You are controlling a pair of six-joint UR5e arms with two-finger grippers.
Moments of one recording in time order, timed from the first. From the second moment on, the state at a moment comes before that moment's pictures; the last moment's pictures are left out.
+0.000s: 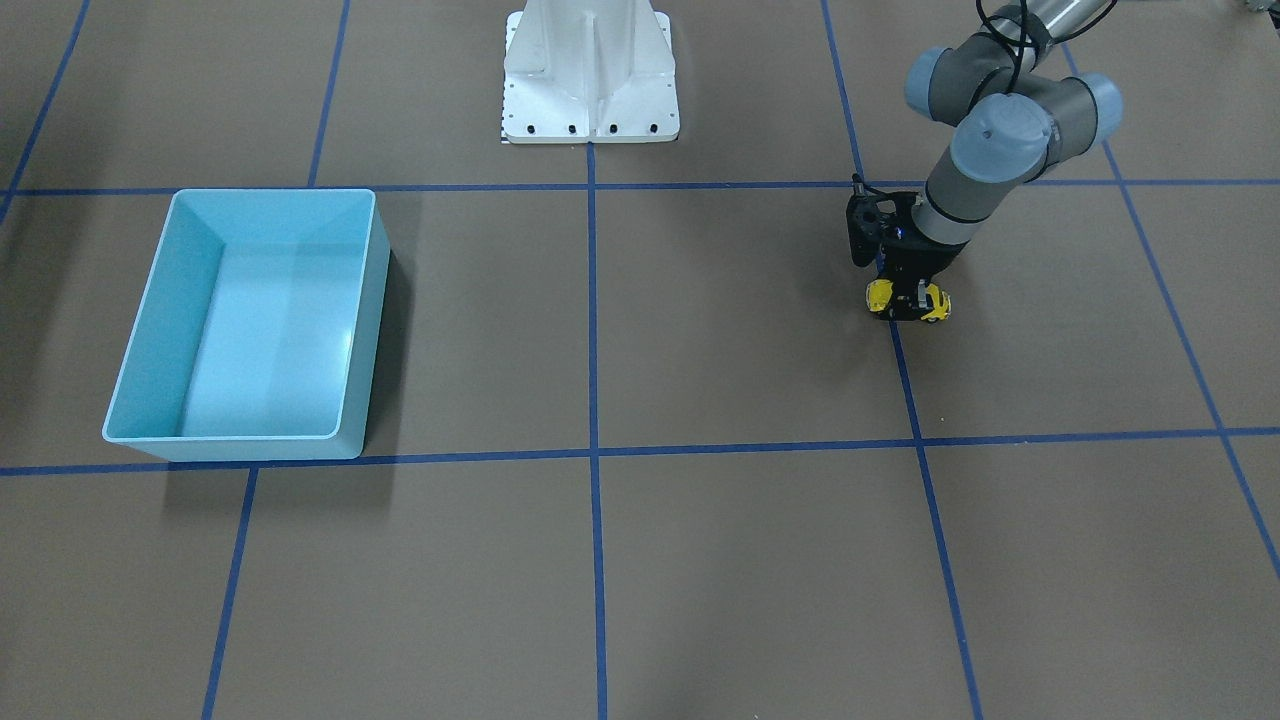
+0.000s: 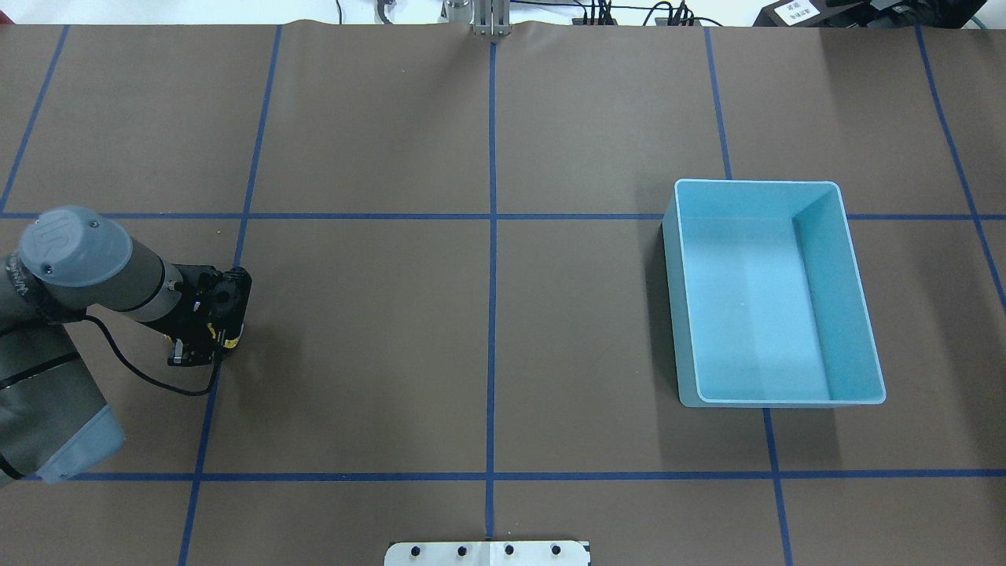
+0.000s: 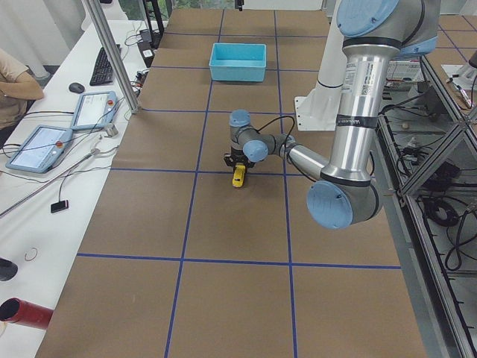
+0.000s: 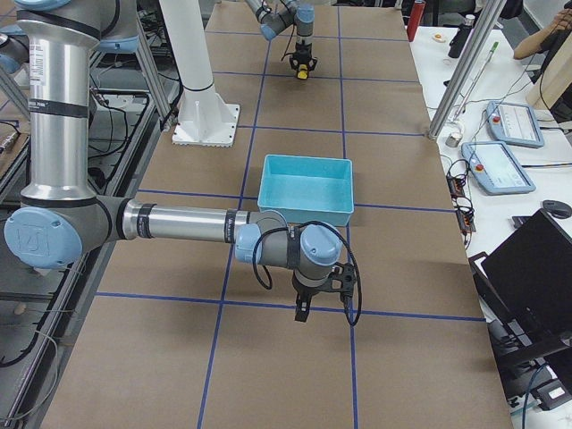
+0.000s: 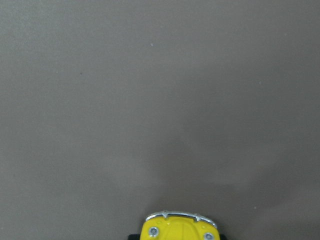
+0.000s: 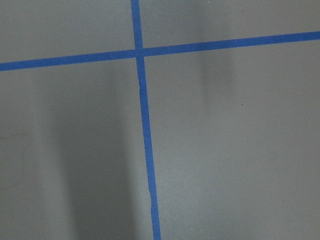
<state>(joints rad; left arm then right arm) -0.66 -1.70 -1.77 -1.94 -2.02 0.55 1.54 -1.66 1.63 -1.62 2.36 0.07</state>
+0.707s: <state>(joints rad) -0.69 -1.66 -1.77 -1.99 -2.04 0.57 1.54 -1.66 1.62 -1.62 2.36 0.07</state>
